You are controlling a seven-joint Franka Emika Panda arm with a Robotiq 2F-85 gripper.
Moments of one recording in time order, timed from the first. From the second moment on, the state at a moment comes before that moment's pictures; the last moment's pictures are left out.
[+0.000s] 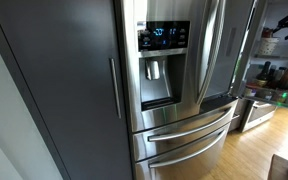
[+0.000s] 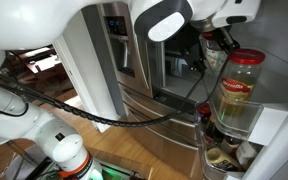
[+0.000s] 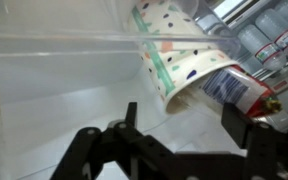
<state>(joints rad) -0.26 -0.37 -0.77 -1.97 0.30 2.41 -0.16</state>
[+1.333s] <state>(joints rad) -0.71 -0.46 -0.26 -2.07 -0.44 2.41 0.36</state>
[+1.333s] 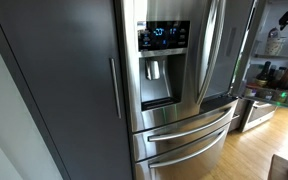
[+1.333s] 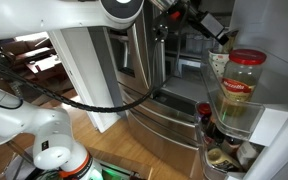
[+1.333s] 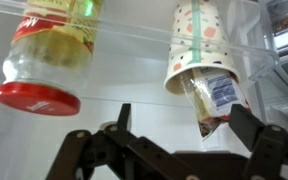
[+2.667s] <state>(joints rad) -0.82 -0.75 0.01 -2.11 -0.53 2.12 0.60</state>
